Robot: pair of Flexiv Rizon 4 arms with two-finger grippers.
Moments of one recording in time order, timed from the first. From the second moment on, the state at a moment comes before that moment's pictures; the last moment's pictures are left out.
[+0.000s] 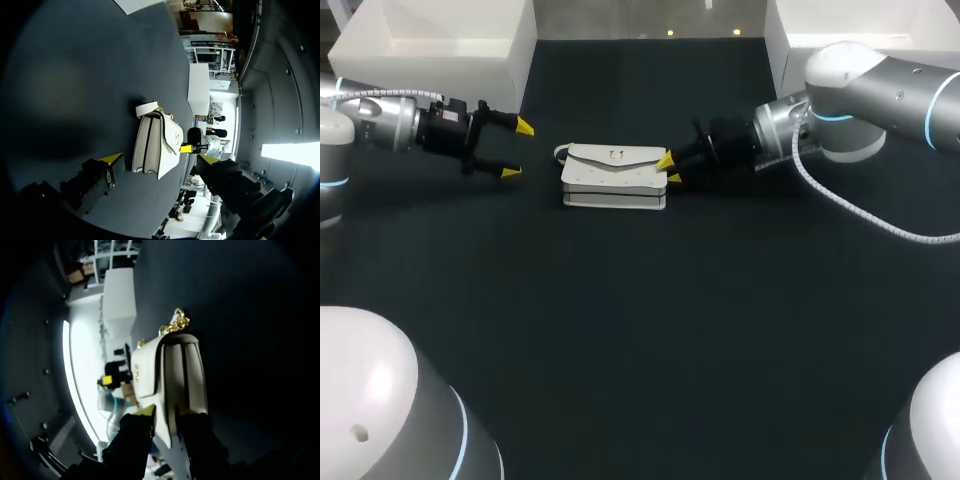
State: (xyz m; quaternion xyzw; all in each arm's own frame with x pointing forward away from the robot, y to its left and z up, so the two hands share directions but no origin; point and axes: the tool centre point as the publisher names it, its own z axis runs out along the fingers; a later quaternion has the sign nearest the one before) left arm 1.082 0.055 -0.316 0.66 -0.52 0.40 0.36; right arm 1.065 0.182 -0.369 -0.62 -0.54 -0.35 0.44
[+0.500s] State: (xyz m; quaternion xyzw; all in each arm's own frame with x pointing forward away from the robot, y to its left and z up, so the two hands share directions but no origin) left arm 1.081 0.073 -0.318 0.69 -0.50 0.41 0.33; right arm 1.054 0.191 -0.364 -0.64 -0.53 -0.37 0.42
